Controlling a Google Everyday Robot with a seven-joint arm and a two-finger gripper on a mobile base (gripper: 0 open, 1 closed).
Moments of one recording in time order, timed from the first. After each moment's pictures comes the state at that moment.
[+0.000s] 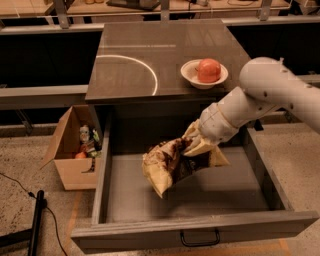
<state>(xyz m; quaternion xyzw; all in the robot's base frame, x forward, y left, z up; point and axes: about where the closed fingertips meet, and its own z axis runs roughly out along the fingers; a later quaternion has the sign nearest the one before) 0.516 -0.078 0.756 -0.75 0.57 0.21 0.25</state>
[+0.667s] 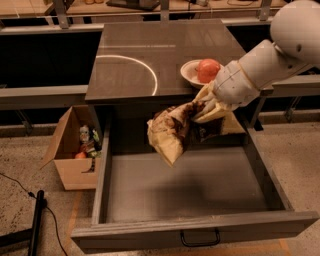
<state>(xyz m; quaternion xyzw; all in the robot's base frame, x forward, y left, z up) 0.537 -0.098 0.865 -0.77 0.53 0.17 0.30</state>
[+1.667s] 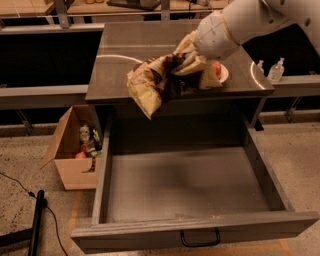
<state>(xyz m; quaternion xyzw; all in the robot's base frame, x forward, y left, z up) 0.621 -0.052 0.953 -0.79 0.46 0.08 0.39</state>
